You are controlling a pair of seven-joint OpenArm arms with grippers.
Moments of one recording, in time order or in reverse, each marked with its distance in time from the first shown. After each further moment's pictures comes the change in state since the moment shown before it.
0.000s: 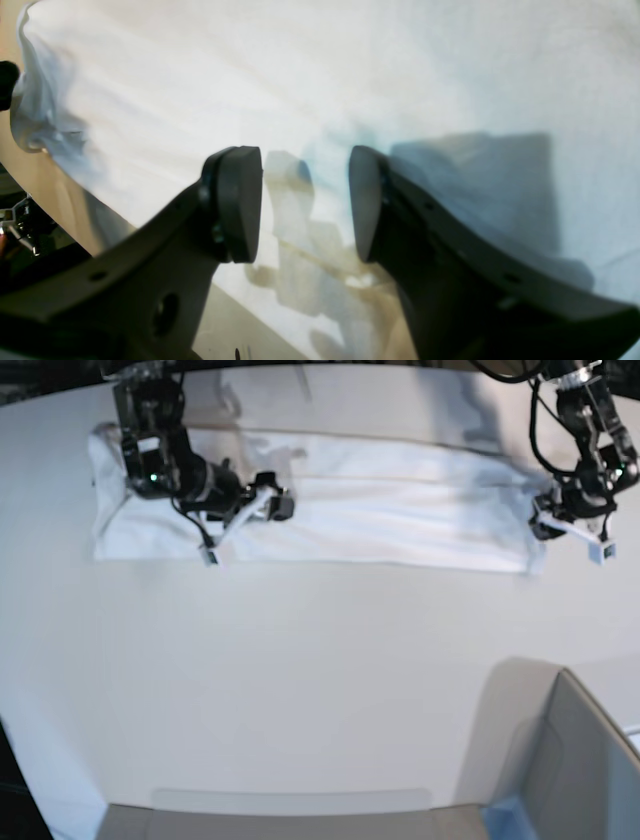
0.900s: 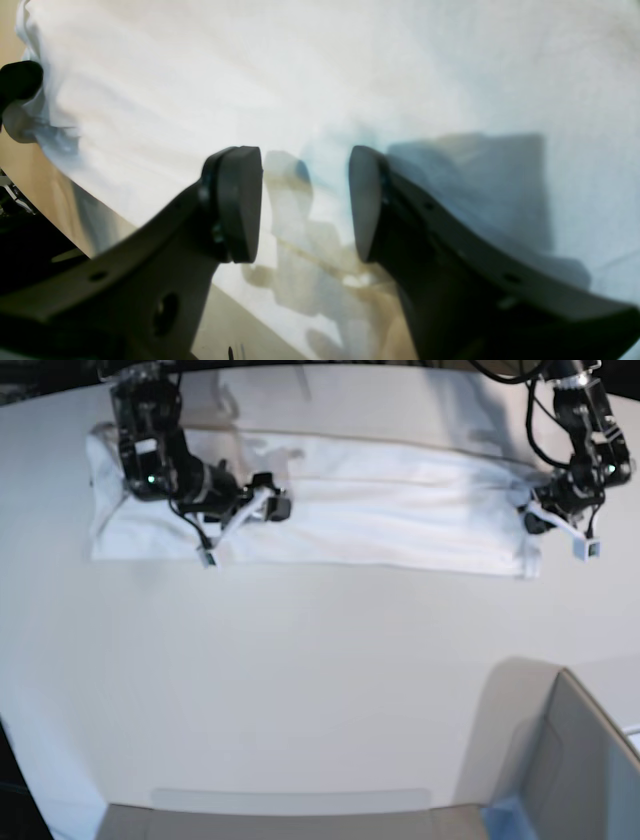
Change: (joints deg) left arm 0.8 -1.0 3.5 -7.8 -1.6 -10.6 -6.1; right arm 0.5 0.8 -0.1 -0.1 0.0 0.2 -0.3
